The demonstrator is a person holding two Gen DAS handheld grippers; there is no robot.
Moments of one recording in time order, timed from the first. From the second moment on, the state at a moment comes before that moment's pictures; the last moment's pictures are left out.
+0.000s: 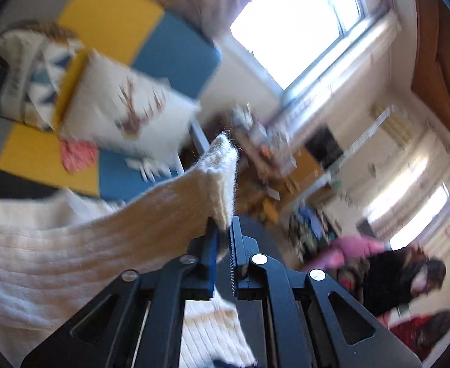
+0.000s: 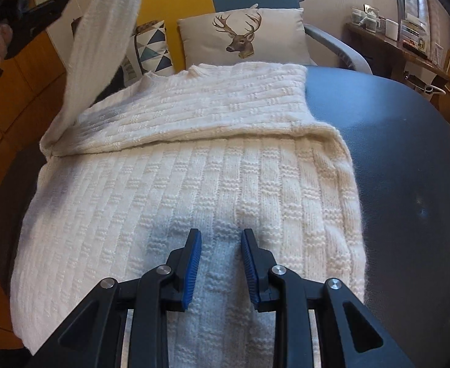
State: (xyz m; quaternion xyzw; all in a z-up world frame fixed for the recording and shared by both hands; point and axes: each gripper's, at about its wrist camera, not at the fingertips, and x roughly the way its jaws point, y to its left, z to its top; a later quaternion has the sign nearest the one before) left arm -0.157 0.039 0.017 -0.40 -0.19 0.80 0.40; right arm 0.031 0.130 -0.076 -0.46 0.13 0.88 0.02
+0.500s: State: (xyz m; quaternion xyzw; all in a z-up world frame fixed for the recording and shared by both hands) left arm -0.131 -0.078 -0.085 -0.50 -0.24 0.78 0.30; right arm -0.026 0.219 -0.040 -0.37 0.29 0.88 -0.03
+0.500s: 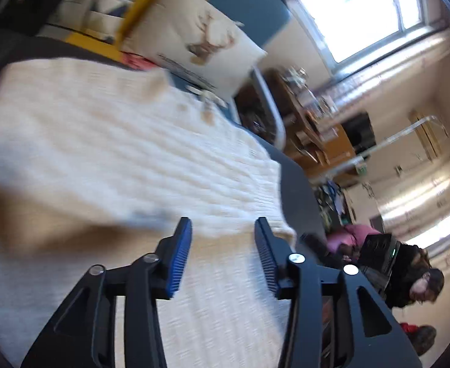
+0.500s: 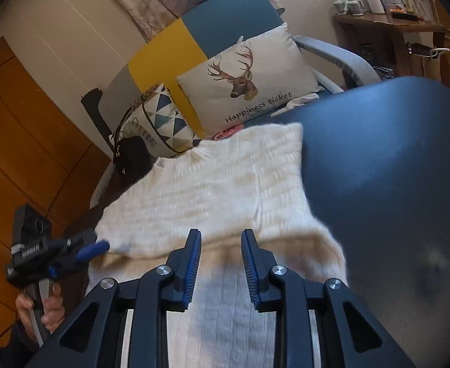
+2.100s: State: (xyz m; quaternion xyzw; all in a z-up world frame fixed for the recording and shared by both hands) left arm -0.119 -0.188 -0.115 -0.46 -0.24 0.84 0.16; right arm -0.133 0.217 -0.067 -0.48 0.07 0.86 0.14
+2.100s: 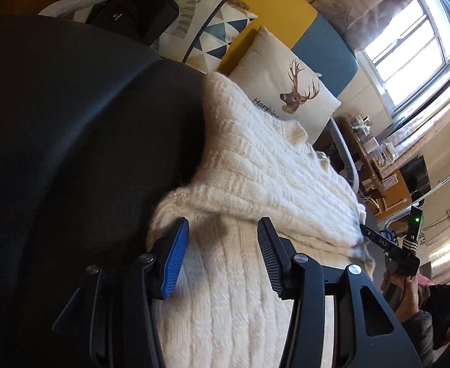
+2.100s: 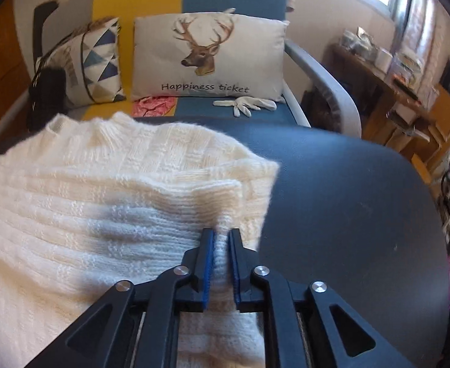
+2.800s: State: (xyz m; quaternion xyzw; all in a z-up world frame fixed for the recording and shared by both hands) left arm -0.203 -0.139 -0.083 -0.40 -0.08 0.90 0.17; right arm -0.158 0.177 -0.050 -0.43 0.07 0.90 0.05
